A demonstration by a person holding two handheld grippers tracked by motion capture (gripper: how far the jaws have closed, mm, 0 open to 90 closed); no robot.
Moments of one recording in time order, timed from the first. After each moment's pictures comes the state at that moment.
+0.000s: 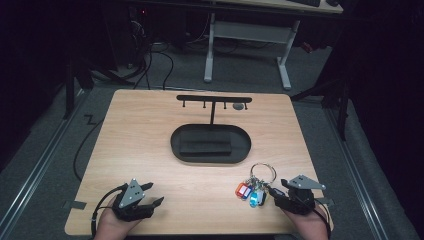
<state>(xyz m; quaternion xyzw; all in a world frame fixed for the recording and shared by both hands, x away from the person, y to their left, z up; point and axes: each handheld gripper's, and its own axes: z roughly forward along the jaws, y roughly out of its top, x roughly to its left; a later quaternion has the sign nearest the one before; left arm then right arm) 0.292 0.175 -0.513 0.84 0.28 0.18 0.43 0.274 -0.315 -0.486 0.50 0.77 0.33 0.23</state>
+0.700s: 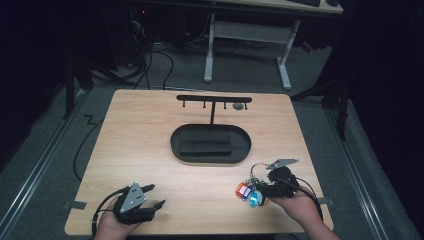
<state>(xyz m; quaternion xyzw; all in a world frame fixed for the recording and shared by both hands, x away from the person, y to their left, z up) 0.285 0.172 -0.511 0.85 0.26 0.18 0.43 0.324 -0.277 -0.469 0.48 0.84 0.23 0.13</state>
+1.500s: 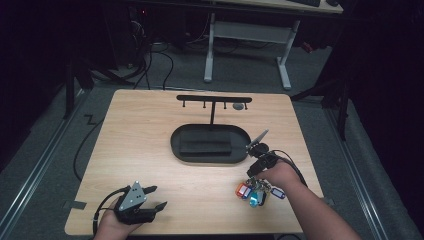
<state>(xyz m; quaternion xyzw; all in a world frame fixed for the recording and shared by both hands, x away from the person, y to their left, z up) 0.286 0.170 -0.510 0.85 0.25 0.15 0.44 0.412 -0.240 -0.471 0.51 0.86 0.07 0.02</state>
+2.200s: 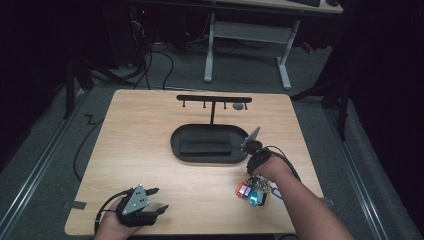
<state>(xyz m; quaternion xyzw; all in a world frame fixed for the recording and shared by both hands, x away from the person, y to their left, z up) 0.282 0.166 -0.512 0.86 0.22 0.16 0.43 0.437 -0.230 -0.488 0.52 0.85 0.01 0.00</state>
